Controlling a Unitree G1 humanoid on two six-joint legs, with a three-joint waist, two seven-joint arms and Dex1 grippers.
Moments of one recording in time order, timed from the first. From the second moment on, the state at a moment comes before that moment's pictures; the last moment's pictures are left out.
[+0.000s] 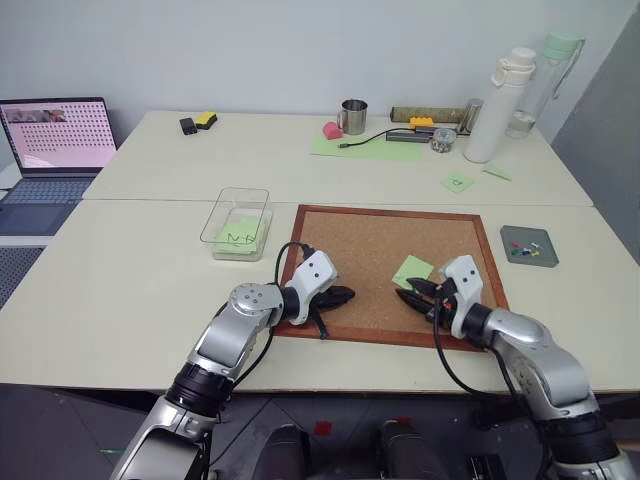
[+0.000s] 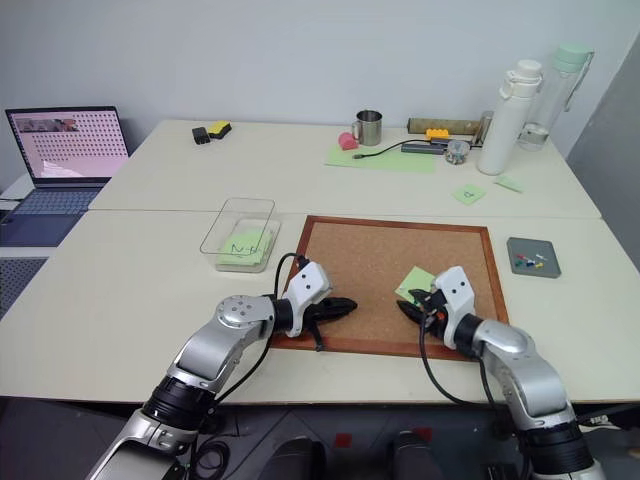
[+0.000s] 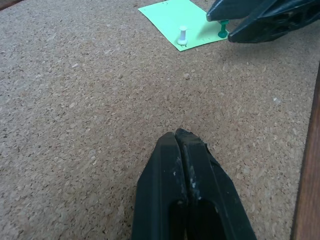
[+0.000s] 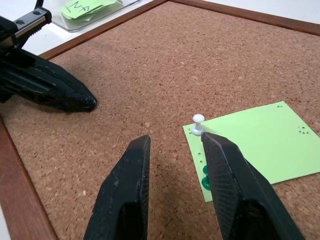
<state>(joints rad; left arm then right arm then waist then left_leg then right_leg) -0.42 0.38 -0.30 0.02 -0.11 0.46 -0.84 -0.15 -0.46 0.07 -0.20 0.34 0.49 0.60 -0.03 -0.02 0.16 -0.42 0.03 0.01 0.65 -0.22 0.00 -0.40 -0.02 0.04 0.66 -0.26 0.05</state>
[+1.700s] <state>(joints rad) -0.40 0.40 -0.30 -0.02 -0.12 0.48 -0.85 -0.48 -0.63 -0.26 0.37 0.27 0.33 0.38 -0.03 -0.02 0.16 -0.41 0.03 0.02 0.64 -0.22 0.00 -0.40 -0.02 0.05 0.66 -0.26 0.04</state>
